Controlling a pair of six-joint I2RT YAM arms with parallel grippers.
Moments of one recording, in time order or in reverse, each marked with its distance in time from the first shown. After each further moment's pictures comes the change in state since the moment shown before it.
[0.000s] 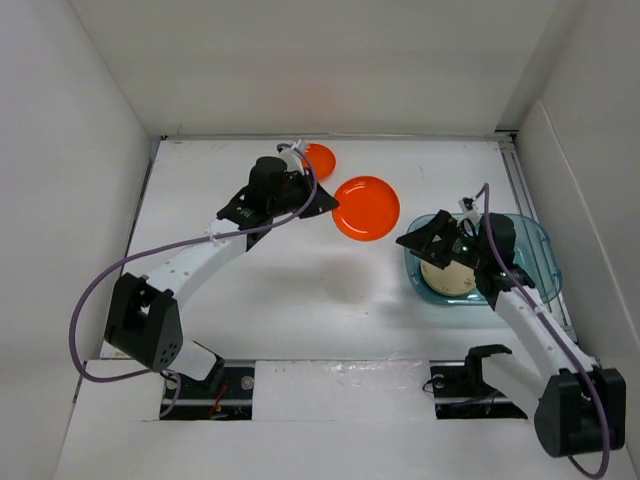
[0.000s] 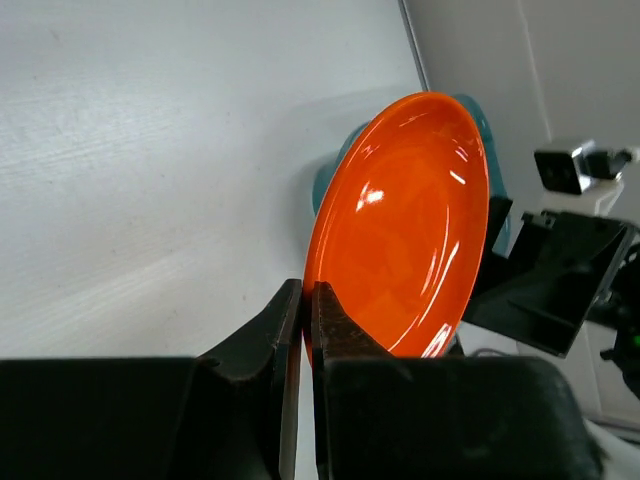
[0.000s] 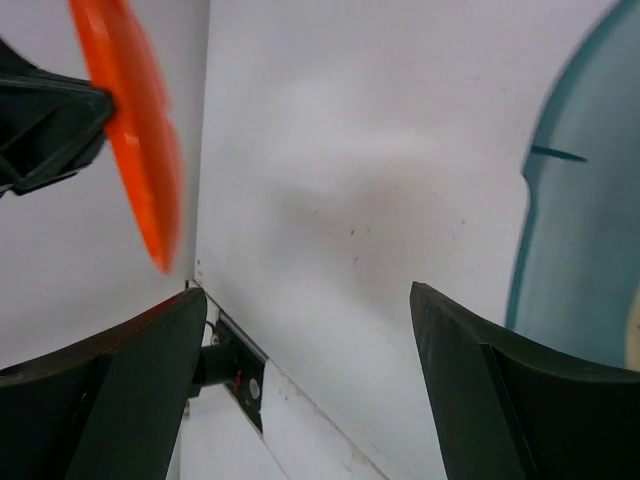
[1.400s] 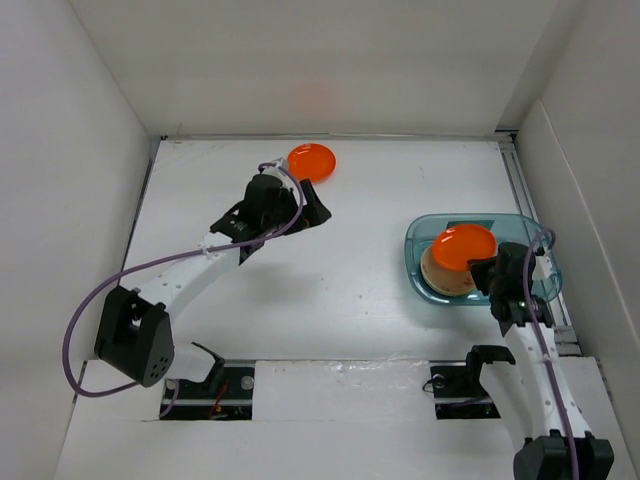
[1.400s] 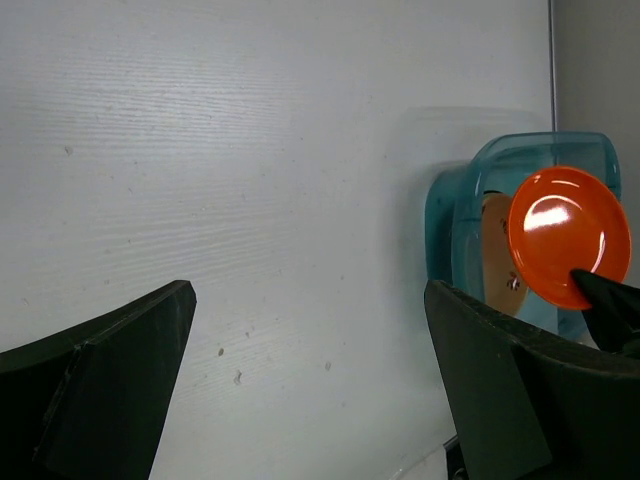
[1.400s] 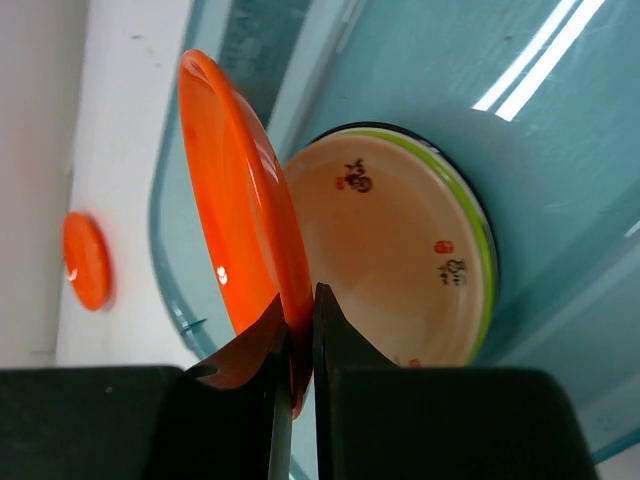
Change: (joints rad) left arm 0.002 -0.102 -0.142 -0.115 -0.223 -0.008; right arm -0.146 -0.302 -0.067 -0.436 0.823 0.262
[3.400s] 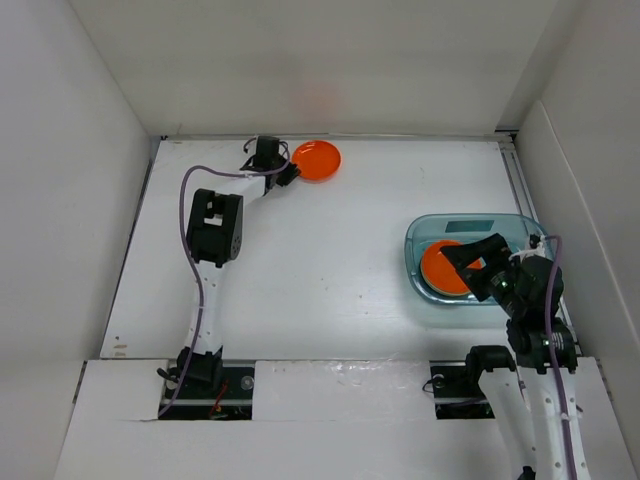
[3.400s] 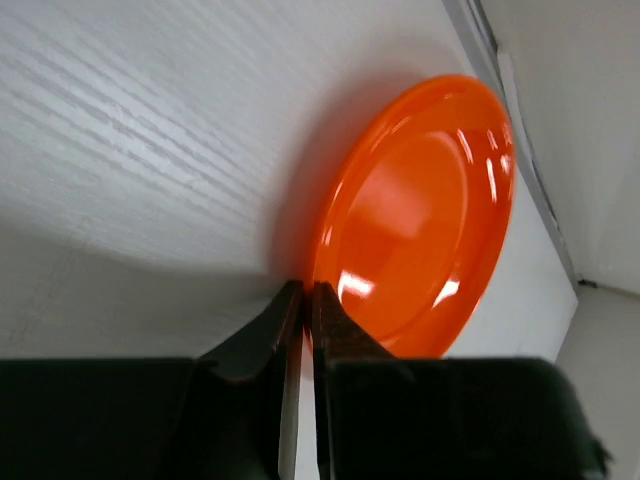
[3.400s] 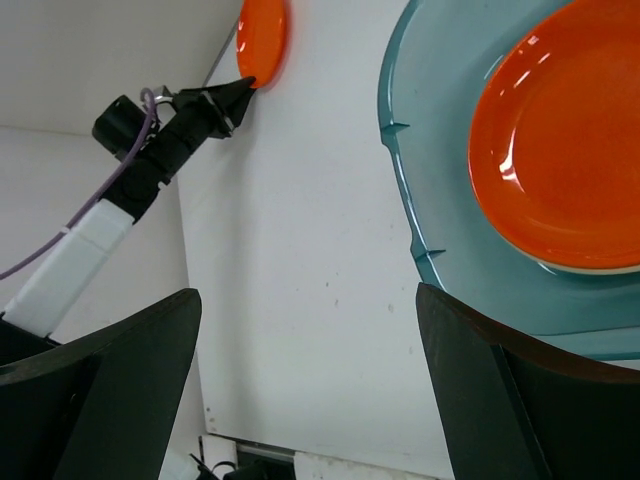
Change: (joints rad) left arm 0.282 1.054 0.821 0.137 -0.054 -0.364; right arm 0.061 -0.254 0.176 -0.196 -0.431 -0.123
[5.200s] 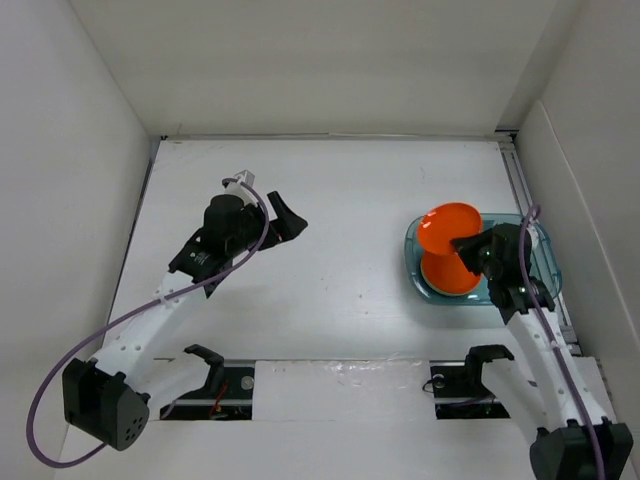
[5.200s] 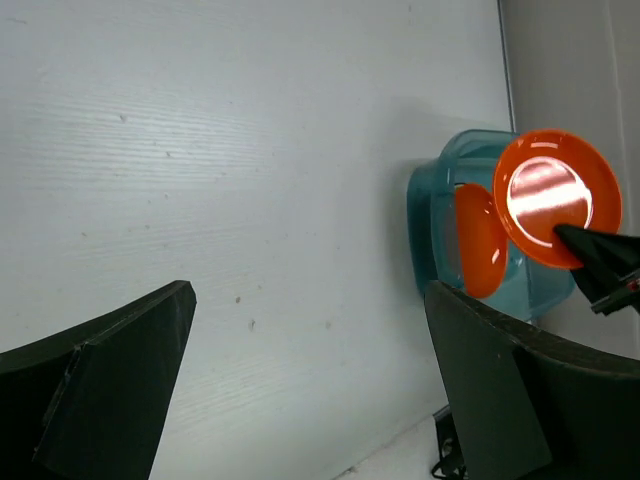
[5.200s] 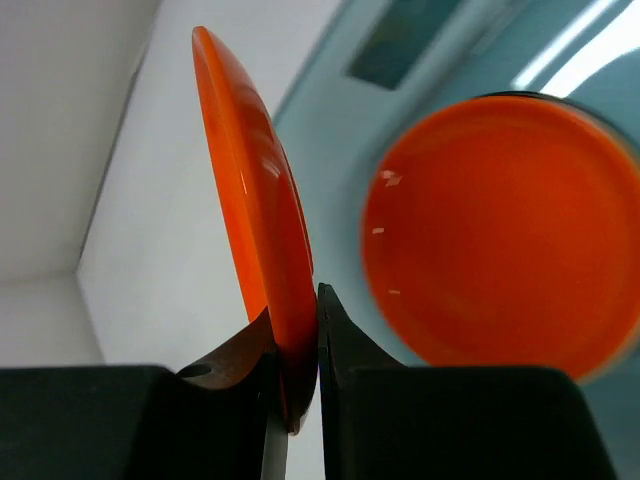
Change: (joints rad) left arm -0.202 -1.392 -0.988 -0.213 0.100 0.359; right arm 0.090 0.401 -0.011 0.303 0.293 0.042
